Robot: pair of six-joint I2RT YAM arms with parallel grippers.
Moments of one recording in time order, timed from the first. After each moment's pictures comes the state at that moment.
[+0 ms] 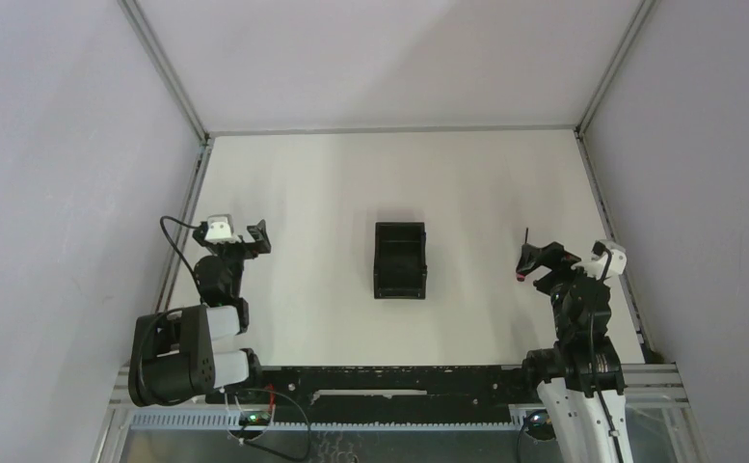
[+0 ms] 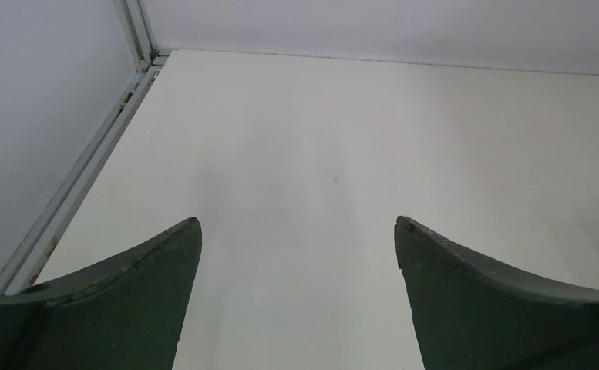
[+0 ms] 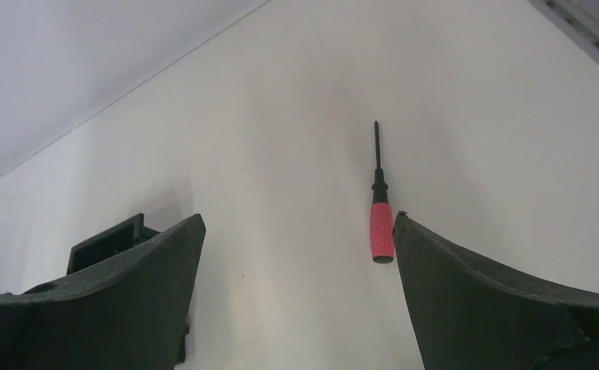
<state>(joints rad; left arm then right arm) 0.19 1.28 0.13 1.20 0.16 -0.05 0.07 0.18 0.44 -0.51 0.20 0.49</state>
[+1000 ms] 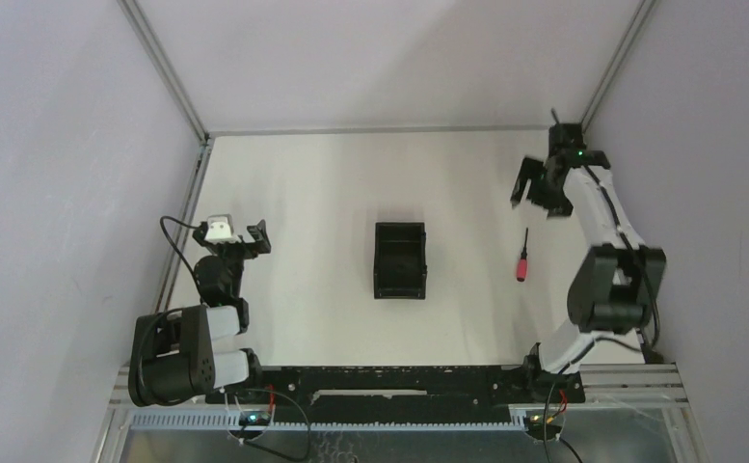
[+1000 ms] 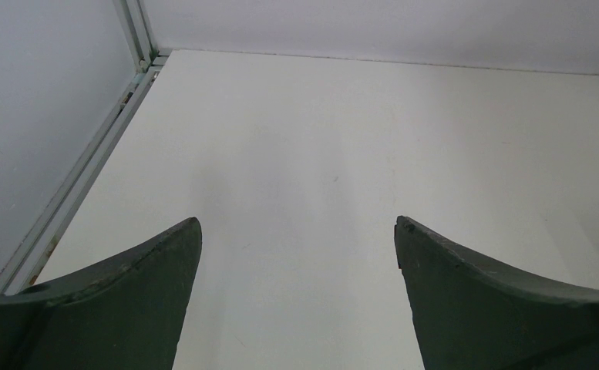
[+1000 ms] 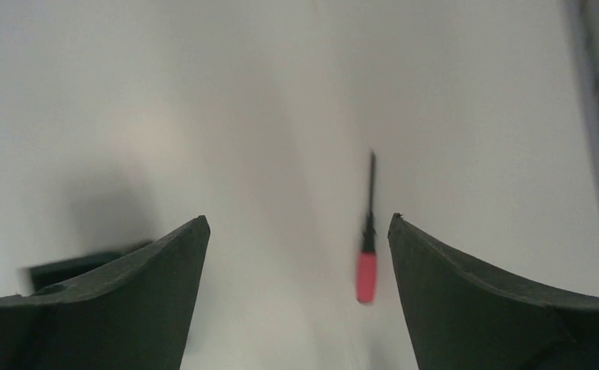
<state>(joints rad) 0.19 1.28 0.13 1.20 0.16 -0.05 -0.06 1.56 1.48 -0.89 0.02 0.26</state>
